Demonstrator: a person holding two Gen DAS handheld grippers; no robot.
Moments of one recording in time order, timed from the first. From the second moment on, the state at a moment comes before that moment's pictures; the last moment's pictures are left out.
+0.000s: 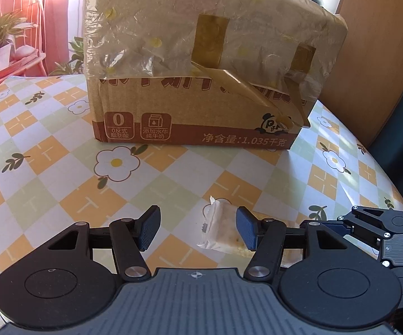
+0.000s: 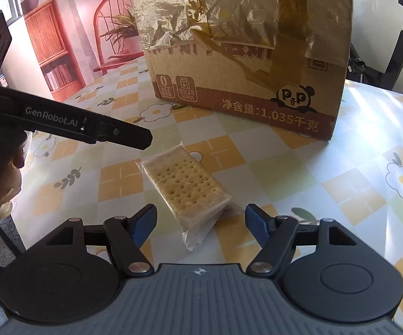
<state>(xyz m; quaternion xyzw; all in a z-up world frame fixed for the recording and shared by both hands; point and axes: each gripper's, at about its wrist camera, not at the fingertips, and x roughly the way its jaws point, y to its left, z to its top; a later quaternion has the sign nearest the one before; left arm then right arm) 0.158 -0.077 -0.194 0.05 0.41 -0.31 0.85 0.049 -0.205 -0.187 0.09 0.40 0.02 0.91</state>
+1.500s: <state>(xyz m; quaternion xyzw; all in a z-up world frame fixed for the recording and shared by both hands) 0.184 -0.134 -0.031 -0.01 0.24 -0.36 0.90 0.083 -0.239 -0.032 -0.05 0.21 -0.01 0.98</state>
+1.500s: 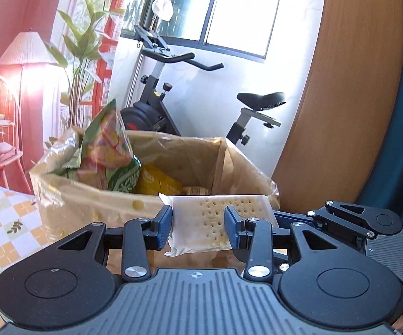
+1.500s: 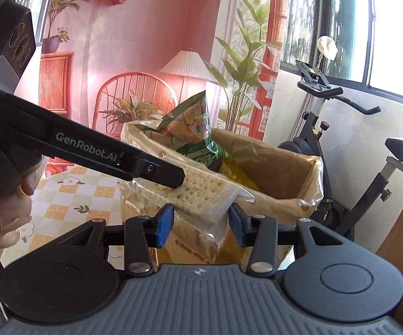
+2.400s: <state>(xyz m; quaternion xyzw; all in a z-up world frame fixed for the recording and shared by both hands) 0.271 -0.176 -0.027 0.04 0.28 -0.32 0.91 0.180 -0.321 -0.031 -0.02 0.28 -0.04 0.96</state>
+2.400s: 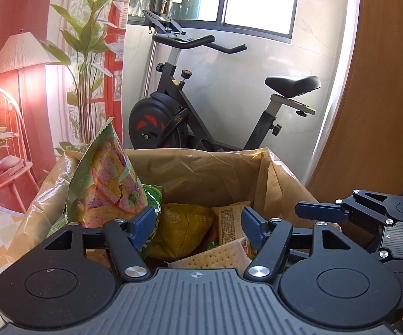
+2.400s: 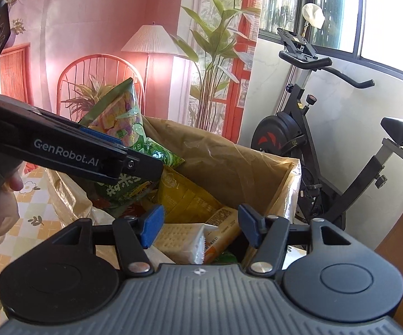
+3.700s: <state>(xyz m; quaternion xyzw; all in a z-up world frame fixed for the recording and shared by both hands) 0.133 -0.078 0.048 0.03 0.18 -0.19 0.96 0.054 -0.250 0.043 0.10 0.18 -0.15 0.97</state>
